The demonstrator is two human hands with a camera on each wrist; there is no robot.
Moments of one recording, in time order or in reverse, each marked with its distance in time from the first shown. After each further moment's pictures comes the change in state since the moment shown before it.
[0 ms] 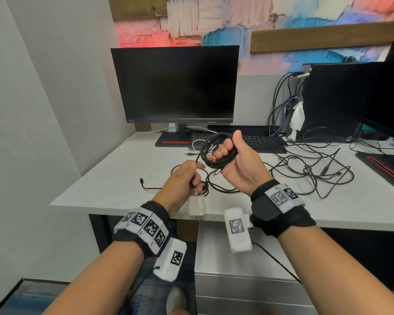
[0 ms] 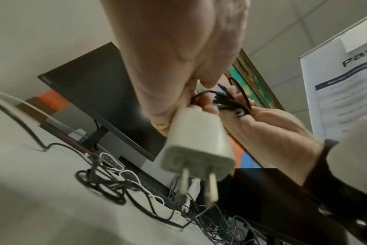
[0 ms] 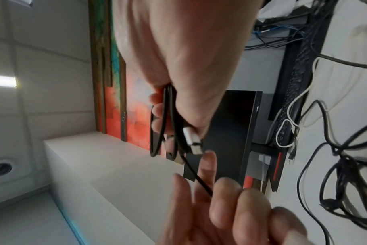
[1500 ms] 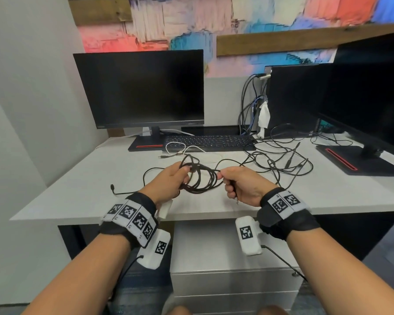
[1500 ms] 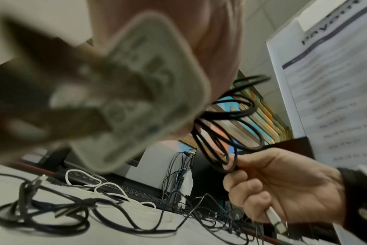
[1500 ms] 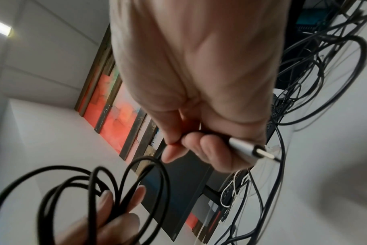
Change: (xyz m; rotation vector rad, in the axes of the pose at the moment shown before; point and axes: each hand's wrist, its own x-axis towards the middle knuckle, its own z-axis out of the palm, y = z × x) left_hand 0.017 0.010 0.042 0.462 -0.085 0.012; right_hand -0.038 -0.038 -0.092 -0.740 0.197 0.227
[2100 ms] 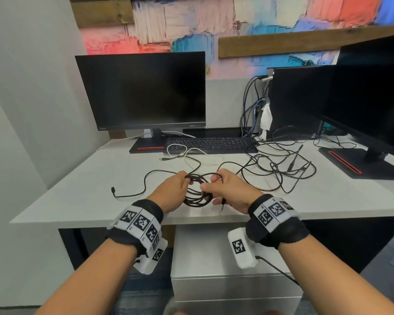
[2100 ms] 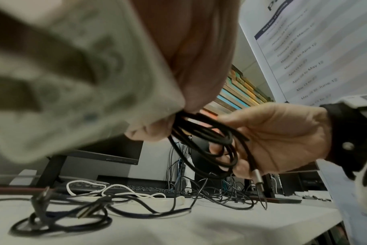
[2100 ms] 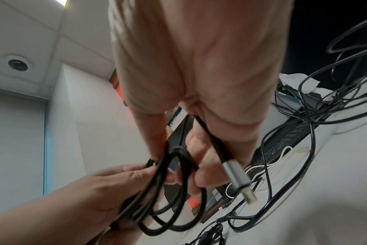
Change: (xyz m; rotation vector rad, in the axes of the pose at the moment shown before) left_hand 0.009 -0.013 0.006 0.554 0.018 0.022; right_hand 0.008 0.006 0.028 -0.160 -0.055 -0.055
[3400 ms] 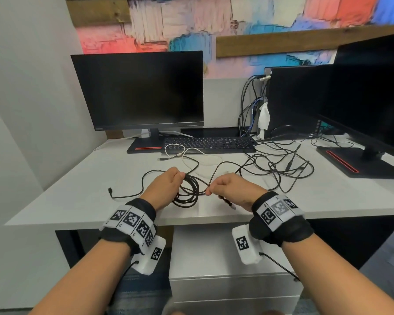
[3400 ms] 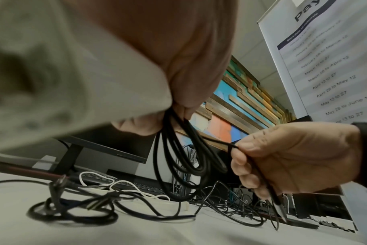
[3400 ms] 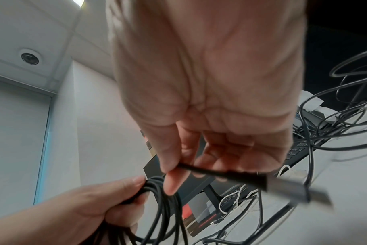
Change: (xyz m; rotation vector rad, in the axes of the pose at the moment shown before) left_hand 0.005 -0.009 -0.005 -0.176 0.088 -0.079; right_hand -0.004 -0.003 -0.013 -0.384 0.003 0.002
